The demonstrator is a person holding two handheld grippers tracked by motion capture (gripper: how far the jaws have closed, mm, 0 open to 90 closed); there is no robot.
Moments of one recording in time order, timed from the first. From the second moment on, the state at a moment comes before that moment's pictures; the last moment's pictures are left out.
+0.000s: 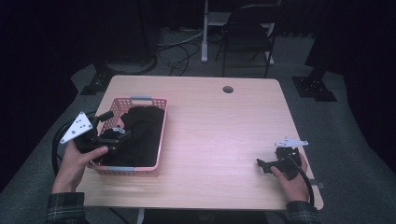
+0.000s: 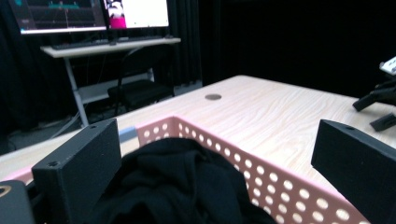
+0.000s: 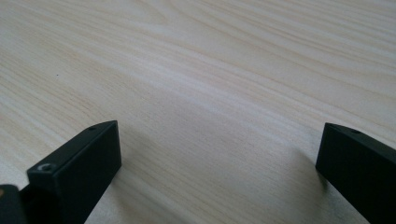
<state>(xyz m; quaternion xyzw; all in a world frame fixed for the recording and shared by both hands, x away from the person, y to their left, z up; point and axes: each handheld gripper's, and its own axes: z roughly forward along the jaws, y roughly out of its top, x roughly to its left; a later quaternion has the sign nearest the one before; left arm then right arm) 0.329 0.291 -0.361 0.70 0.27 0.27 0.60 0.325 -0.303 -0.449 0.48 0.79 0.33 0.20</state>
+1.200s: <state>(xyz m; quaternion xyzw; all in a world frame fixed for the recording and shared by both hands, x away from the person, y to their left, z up) 0.348 0.277 -0.385 0.78 0.29 0.26 0.49 0.325 -0.303 -0.449 0.48 0.79 0.33 0.20</state>
